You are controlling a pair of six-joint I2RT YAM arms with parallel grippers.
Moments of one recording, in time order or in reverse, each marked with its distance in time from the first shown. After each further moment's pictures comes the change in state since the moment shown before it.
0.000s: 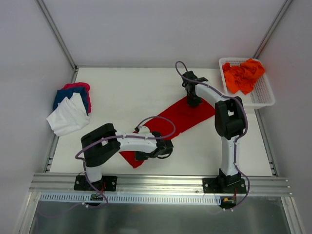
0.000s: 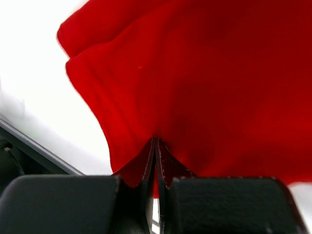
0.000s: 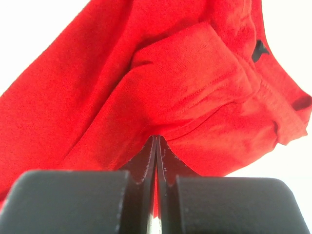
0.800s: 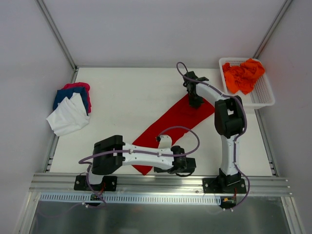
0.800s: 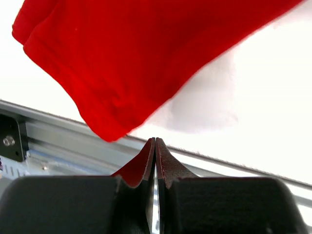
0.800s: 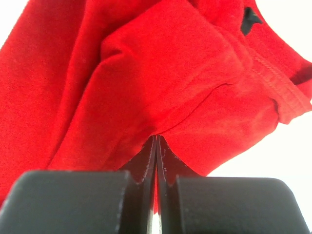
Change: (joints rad) left arm -0.315 0.137 0.386 -0.192 0.054 -0.143; right arm -0.024 0.040 0.036 -0.046 0.002 -0.045
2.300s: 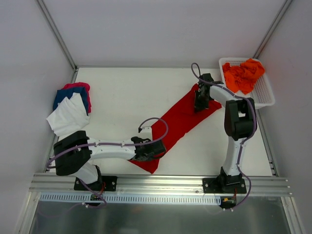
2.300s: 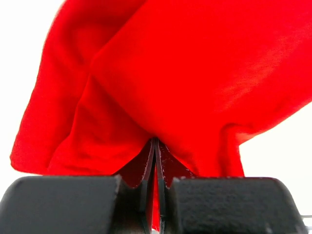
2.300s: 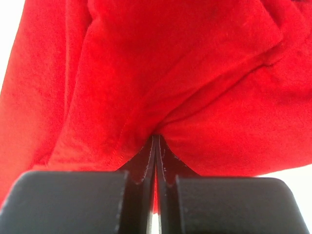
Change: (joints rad) left arm 0.262 -0.429 -0.644 0.764 0.062 0.410; right arm -0.153 -0.114 -0.199 0.142 -0.432 0.047
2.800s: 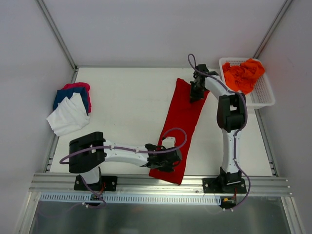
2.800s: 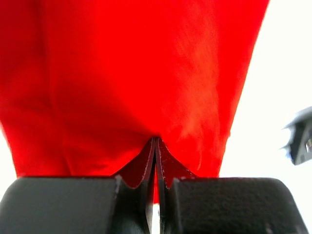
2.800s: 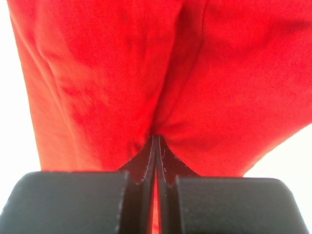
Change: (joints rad) left arm -0.131 0.159 0.131 0.240 0.239 0.051; right arm 0.010 0.207 0.329 -0.102 -0.021 -0.005
